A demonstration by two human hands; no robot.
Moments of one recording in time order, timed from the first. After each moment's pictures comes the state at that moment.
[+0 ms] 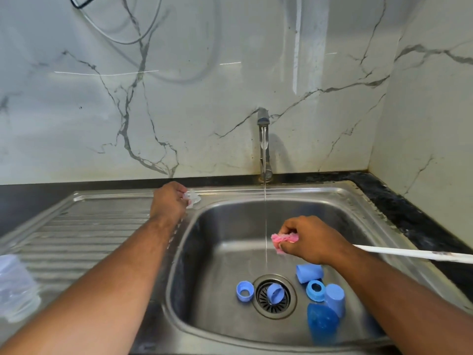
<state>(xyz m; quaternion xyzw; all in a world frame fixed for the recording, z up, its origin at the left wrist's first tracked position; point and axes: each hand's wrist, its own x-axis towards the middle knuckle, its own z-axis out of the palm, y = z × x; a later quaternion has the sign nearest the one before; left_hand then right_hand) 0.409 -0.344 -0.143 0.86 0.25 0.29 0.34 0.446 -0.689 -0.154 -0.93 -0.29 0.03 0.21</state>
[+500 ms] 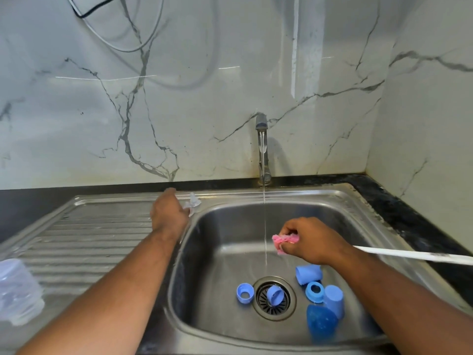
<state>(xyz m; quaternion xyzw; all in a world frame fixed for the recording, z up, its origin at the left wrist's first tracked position) 0.397 -0.358 -0.148 0.88 0.30 0.29 0.23 0.445 -0.692 -0.150 -0.94 -0.27 0.03 0.22</state>
